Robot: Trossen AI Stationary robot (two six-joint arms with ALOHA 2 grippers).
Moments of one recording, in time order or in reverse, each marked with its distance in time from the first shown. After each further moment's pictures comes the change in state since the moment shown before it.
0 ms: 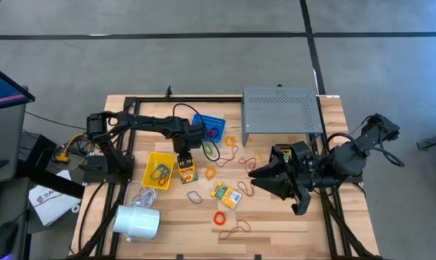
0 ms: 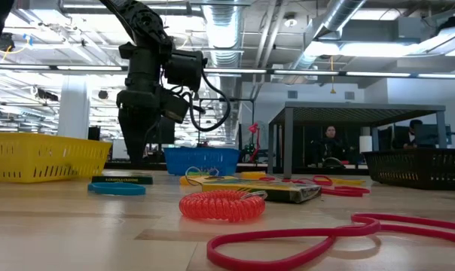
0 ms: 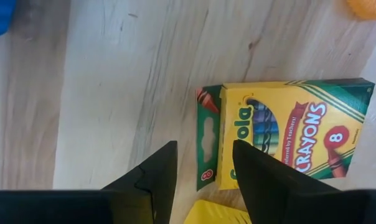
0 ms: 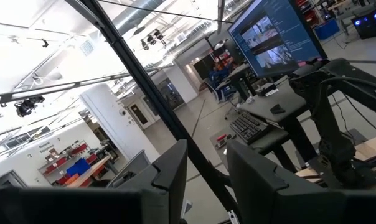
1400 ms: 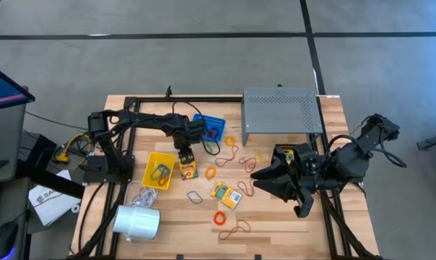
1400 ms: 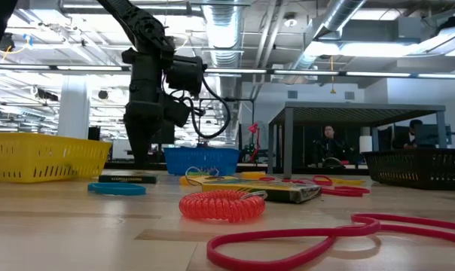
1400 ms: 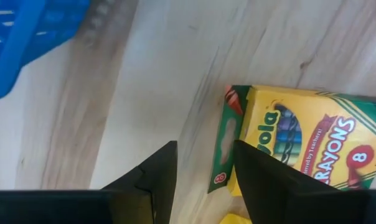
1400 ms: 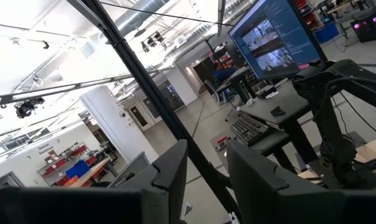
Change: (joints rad) left arm 0.047 0.017 0.001 0.029 -0.057 -0.018; right arm 0.025 0.000 0.000 0.015 0.030 -0.017
